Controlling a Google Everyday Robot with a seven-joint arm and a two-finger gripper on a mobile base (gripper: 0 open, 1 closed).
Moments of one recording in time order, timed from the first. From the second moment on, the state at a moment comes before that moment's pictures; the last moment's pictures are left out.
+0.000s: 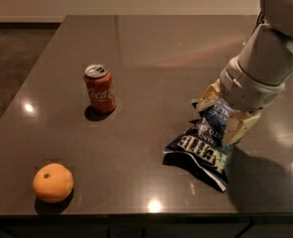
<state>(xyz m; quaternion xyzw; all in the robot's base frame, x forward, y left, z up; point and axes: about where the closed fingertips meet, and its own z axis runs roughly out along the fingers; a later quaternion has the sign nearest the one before) 0.440 -0.157 0.880 -0.85 0.52 0.01 0.12</state>
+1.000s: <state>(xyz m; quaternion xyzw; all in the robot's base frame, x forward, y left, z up) 0.440 -0.121 0.908 -0.86 0.49 0.01 0.14</state>
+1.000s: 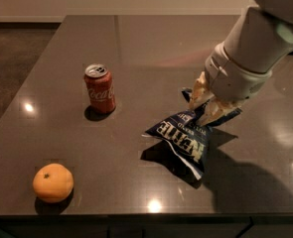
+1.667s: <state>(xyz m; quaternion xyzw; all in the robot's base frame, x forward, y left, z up) 0.418 -0.054 0.937 -0.88 0.44 0.04 0.19</state>
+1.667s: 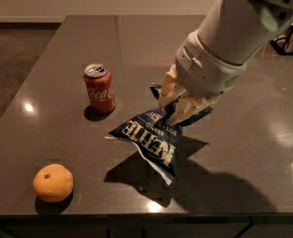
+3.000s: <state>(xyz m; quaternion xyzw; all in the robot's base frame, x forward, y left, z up) 0.400 0.022 0.912 -0.90 0.39 0.06 0.19</state>
